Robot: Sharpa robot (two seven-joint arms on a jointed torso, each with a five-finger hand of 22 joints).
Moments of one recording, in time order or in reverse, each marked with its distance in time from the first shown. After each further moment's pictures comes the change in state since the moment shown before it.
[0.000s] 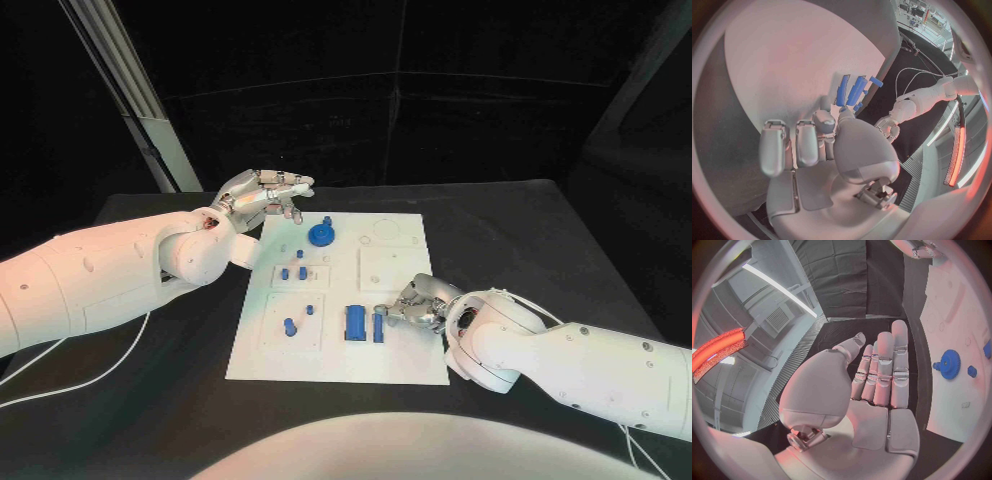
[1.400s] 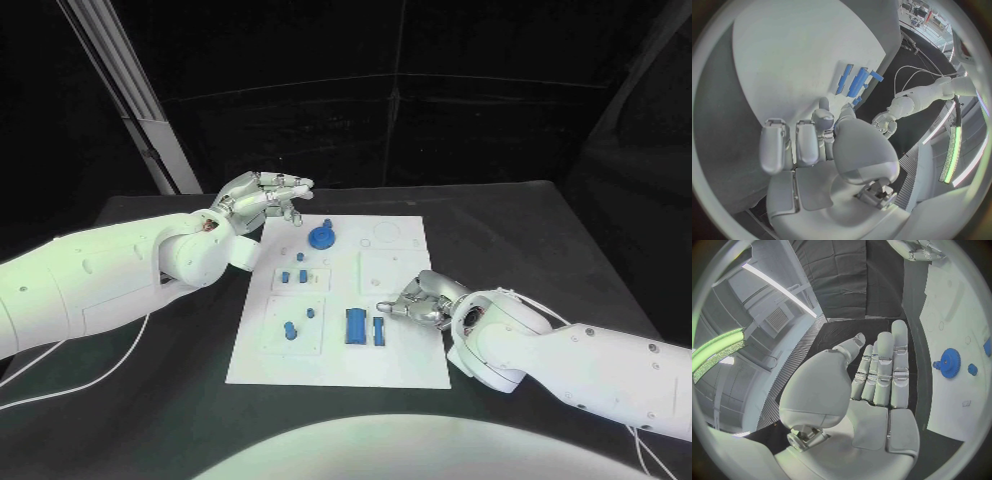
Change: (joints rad) left arm 0.000 -0.001 0.000 0.000 0.000 0.003 -0.006; left_hand -0.005 0.005 0.000 0.000 0.000 -0.004 0.004 0.000 0.000 0.000 0.000 0.005 -0.001 -0.004 -0.004 0.000 -0.002 0.000 0.000 0.000 0.000 -0.001; right arm 0.000 -0.029 0.000 -0.006 -0.001 -0.039 0.074; right_hand 0.033 -0.011 -0.091 -0.014 -0.084 -0.043 0.016 -0.030 0.009 -0.018 0.013 -0.052 -0.025 0.003 -0.003 -0.030 -0.039 0.000 -0.024 0.003 -0.022 0.000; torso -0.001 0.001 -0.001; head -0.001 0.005
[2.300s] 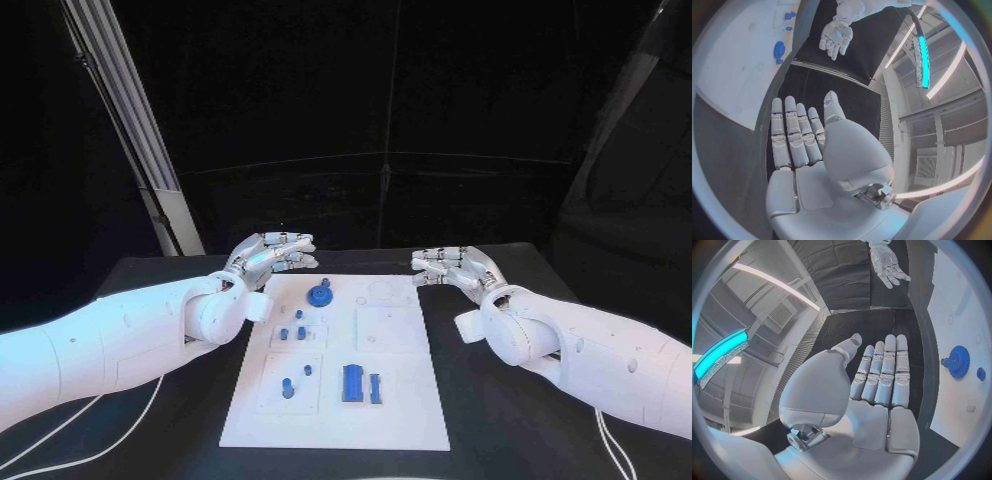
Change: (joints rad) left arm -0.064 0.064 -0.021 -0.109 0.109 -0.068 0.090; left_hand -0.026 0.005 -0.045 0.033 0.000 0.002 -0.009 -0.016 -0.003 0.042 0.024 -0.170 -0.019 -0.169 0.070 -0.551 -0.289 0.000 -0.275 0.086 -0.349 -0.251; right arm 0.109 0.116 0.039 -0.459 0.947 0.088 0.846; right_hand 0.223 0.033 -0.007 -0.261 -0.092 -0.198 0.137 -0.159 -0.197 -0.395 0.172 -0.793 -0.929 -0.354 0.197 -1.157 -1.020 0.102 -0.546 0.199 -1.134 -1.032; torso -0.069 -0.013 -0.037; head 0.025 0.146
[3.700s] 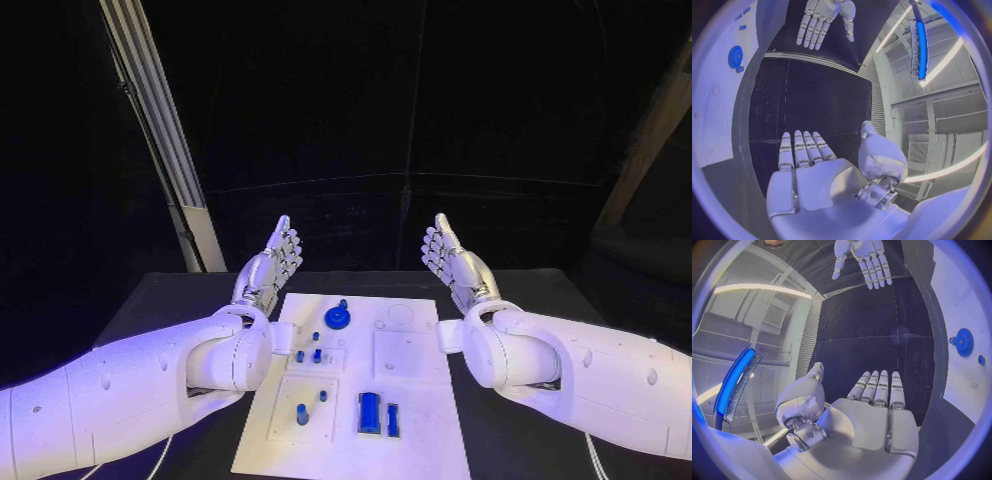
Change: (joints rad) left arm -0.084 -0.068 0.195 0.379 -0.094 -0.569 0.016; left_hand -0.936 0.049 -0.257 -0.001 -0.055 -0.667 -0.185 -0.185 -0.065 -0.685 -0.148 -0.312 -0.060 -0.696 -0.107 -0.418 -0.175 -0.147 -0.666 -0.196 -0.232 -0.329; right arm 0.128 -0.062 -0.103 0.295 0.284 -0.382 0.156; right_hand -1.047 -0.133 0.236 -0.013 -0.063 -0.640 -0.188 -0.065 -0.165 -0.706 -0.157 -0.092 -0.206 -0.807 -0.113 -0.143 -0.207 -0.134 -0.622 -0.203 -0.289 -0.271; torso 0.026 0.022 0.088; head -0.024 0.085
